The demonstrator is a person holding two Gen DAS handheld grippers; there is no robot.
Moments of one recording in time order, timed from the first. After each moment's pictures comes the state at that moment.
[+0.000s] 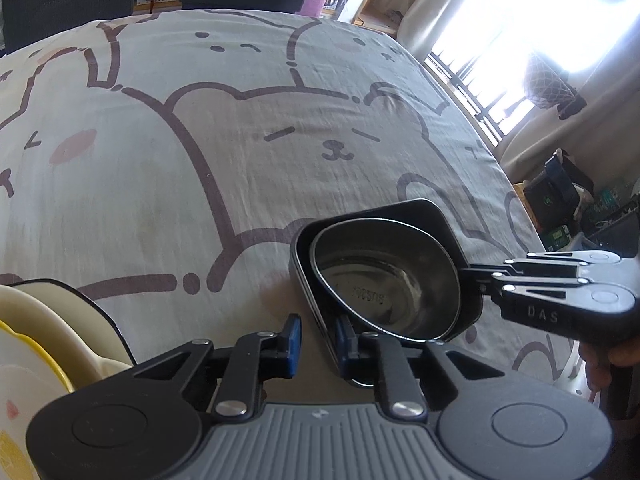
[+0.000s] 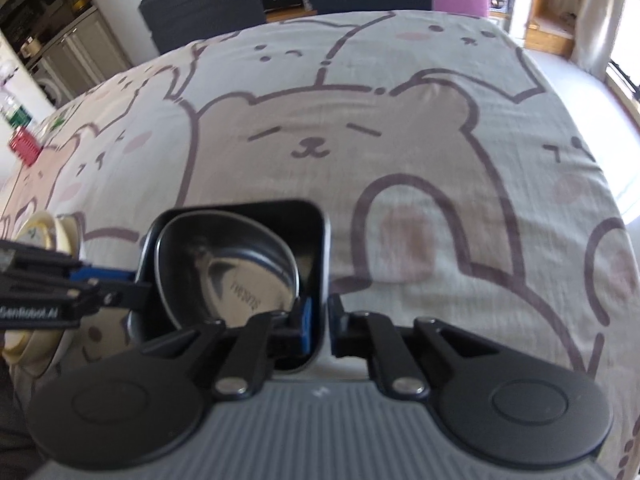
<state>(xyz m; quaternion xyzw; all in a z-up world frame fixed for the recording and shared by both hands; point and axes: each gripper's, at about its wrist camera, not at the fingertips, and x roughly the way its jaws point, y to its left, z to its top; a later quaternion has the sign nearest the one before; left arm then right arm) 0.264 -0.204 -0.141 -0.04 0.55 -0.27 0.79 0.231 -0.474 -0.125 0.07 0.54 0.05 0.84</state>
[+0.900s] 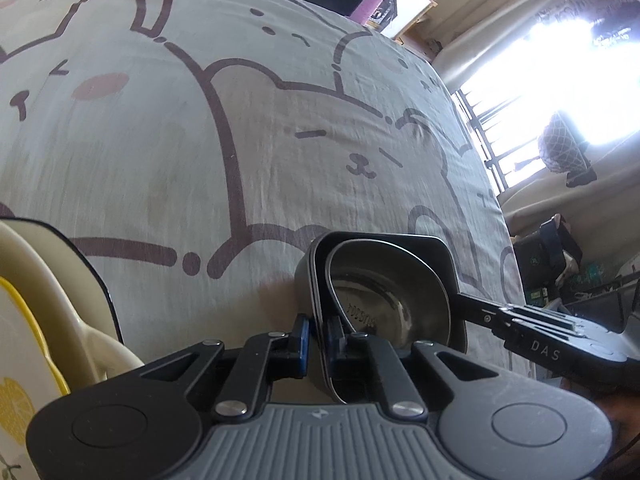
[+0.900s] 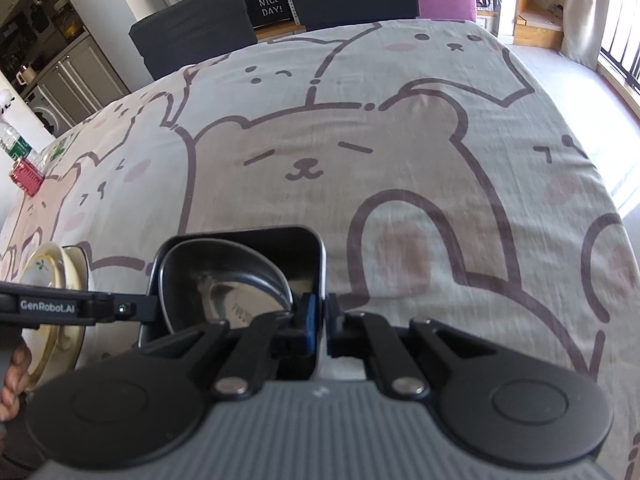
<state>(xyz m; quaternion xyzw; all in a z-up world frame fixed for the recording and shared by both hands) 0.275 -0.186 -0.151 -0.16 0.58 -0.23 0.77 0.237 -0.487 -0.117 0.11 0.53 0.04 0.84</state>
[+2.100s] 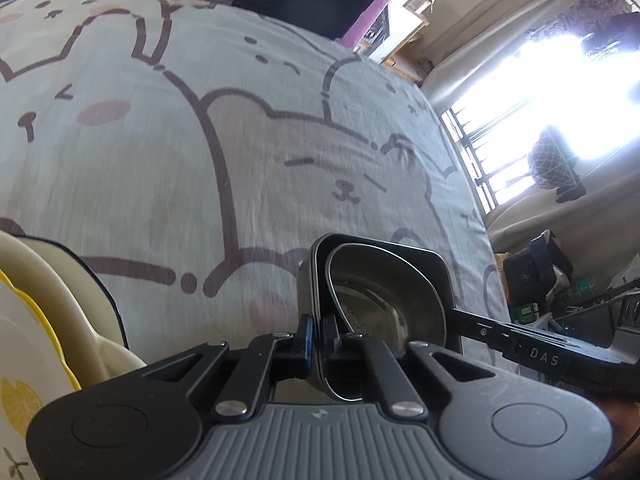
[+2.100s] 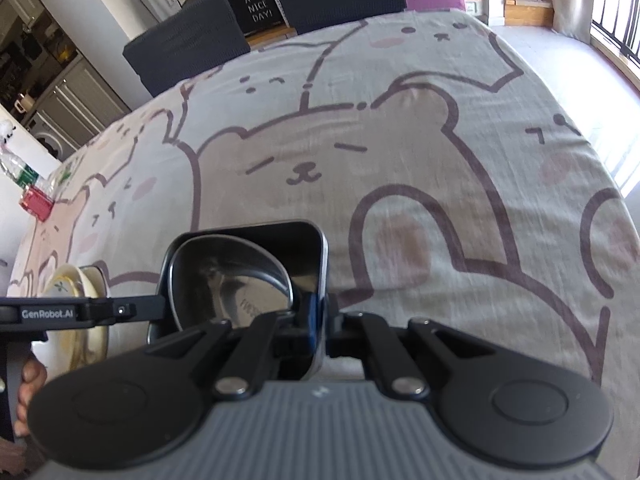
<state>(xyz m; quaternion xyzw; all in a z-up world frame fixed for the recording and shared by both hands) 0.273 -0.179 -0.129 -0.17 0.55 -0.24 0.78 0.230 -0.496 -0.107 0.16 0.52 0.03 0.84</state>
